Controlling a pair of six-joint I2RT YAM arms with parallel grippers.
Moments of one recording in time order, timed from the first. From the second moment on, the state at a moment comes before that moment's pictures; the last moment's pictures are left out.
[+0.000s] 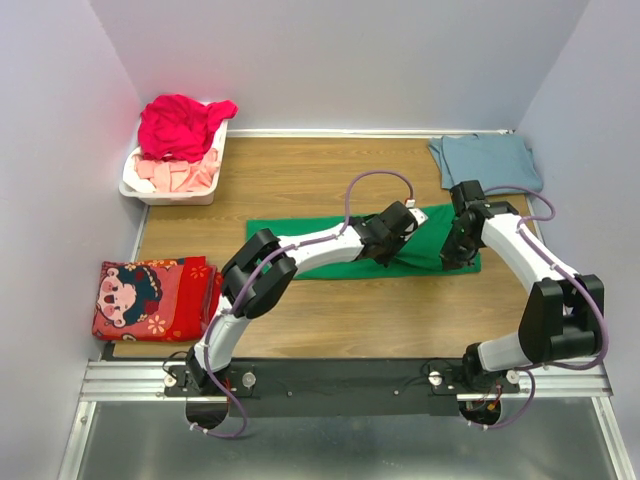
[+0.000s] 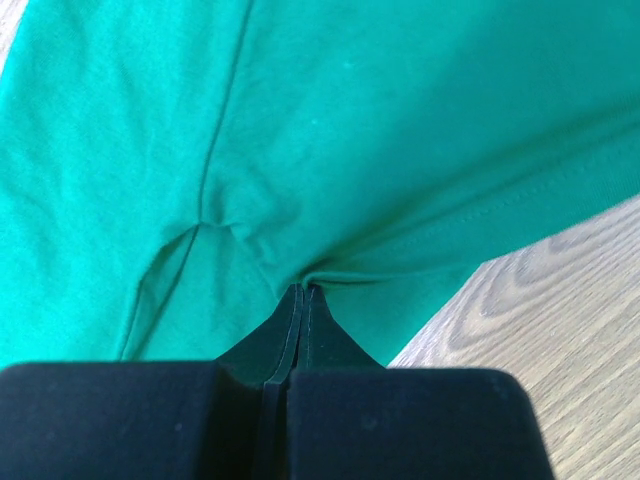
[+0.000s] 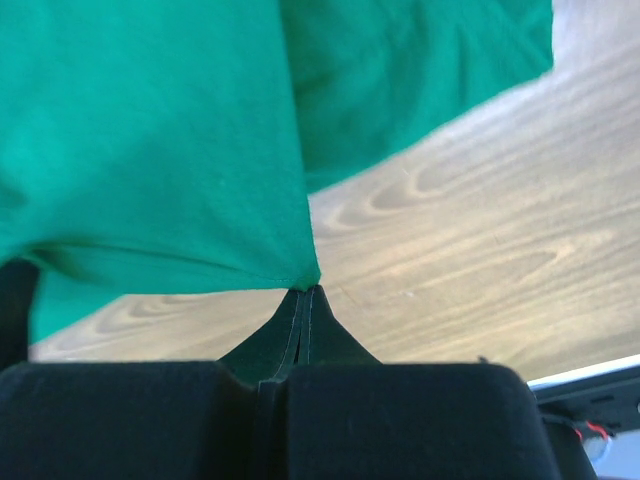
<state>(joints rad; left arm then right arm) -0.98 2.14 1.64 -0.40 -0.09 -0.09 0.13 1.44 1.04 -0.92 0.11 0.63</state>
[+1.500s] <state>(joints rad) -0.73 2.01 1.58 -0.46 -0.21 -0.20 0.13 1.70 1.17 -0.86 0.19 0.71</state>
